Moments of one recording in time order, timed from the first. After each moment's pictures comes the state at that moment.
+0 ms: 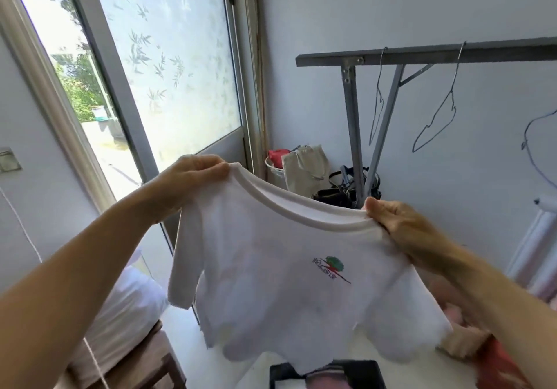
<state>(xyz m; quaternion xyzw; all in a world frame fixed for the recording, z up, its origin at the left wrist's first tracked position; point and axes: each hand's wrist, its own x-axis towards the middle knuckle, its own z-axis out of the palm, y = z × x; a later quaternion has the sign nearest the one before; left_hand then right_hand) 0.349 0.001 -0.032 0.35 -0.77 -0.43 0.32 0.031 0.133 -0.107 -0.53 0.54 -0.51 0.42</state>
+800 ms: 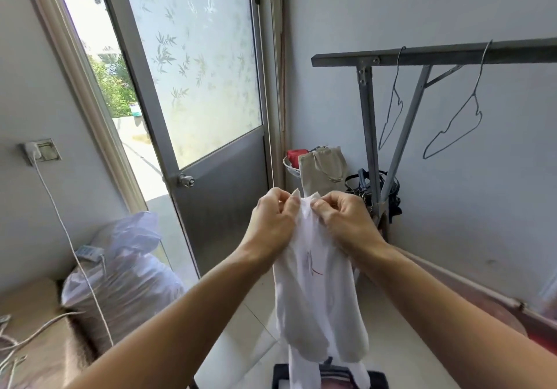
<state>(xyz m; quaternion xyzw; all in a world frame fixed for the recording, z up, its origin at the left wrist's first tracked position) 0.221 0.057 -0.101 0.49 -0.65 -0.35 0.46 0.089 0.085 -0.106 -0.51 0.57 -0.56 0.32</state>
